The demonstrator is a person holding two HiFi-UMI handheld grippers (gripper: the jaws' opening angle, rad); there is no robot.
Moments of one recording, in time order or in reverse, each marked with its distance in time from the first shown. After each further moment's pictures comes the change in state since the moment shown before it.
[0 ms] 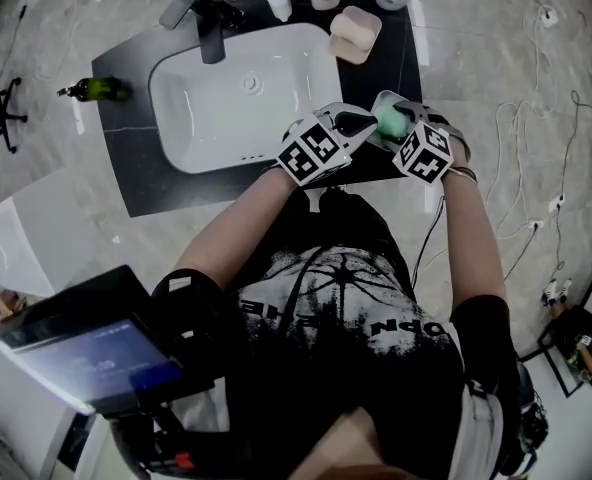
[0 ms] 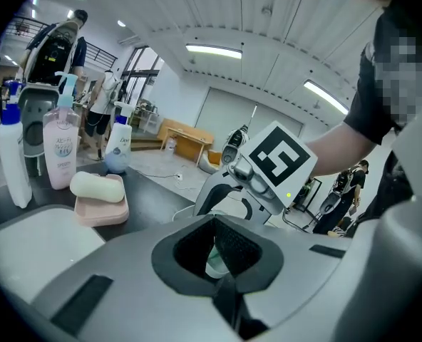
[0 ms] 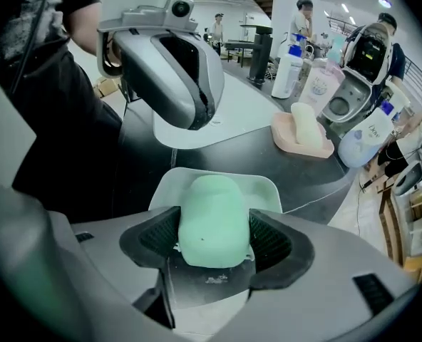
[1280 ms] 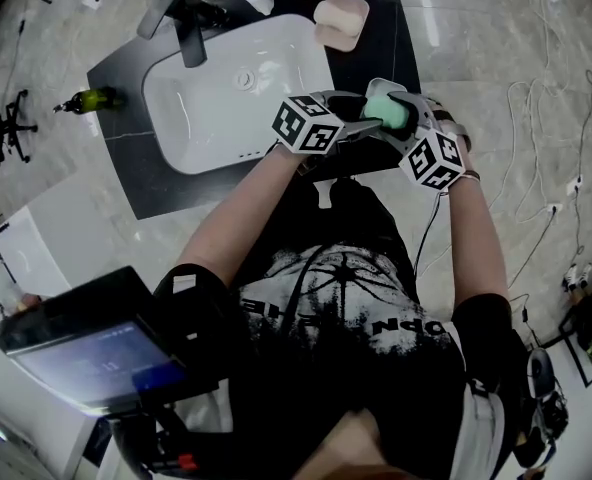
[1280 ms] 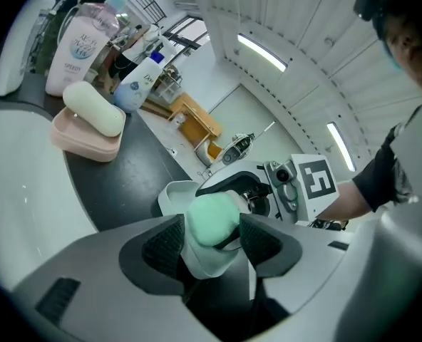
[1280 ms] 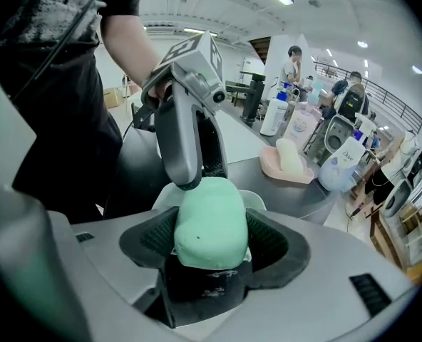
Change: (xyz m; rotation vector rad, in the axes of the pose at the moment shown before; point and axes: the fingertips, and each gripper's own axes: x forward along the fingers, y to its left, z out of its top) left arm 0.035 0.007 -0.035 -0.413 0.079 -0.173; right arm -0.014 0.000 0.015 -0.052 -0.309 -0.125
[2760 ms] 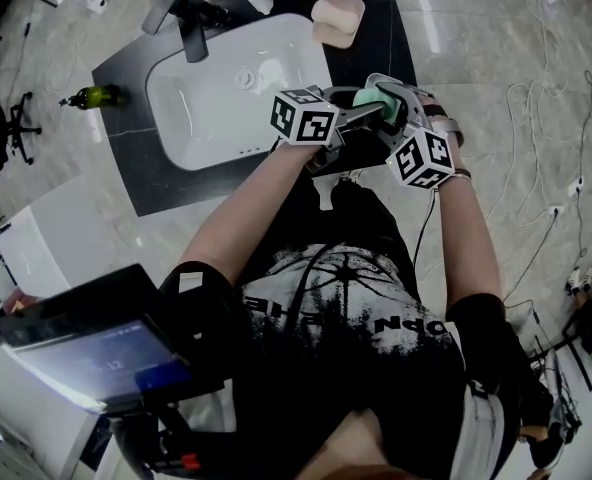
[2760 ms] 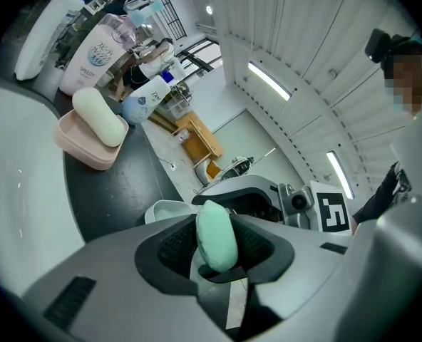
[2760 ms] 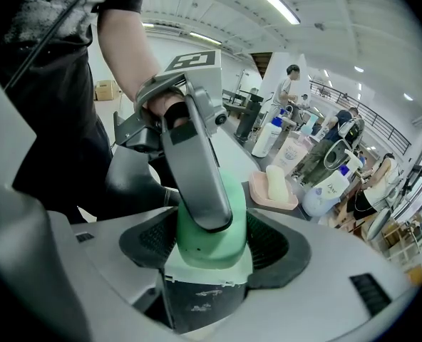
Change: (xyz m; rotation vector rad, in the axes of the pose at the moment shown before) left arm -0.006 -0.014 0.031 -0.124 -0.181 -0.040; right arm -0.008 -0.007 0.036 -0.083 -0.060 -0.125
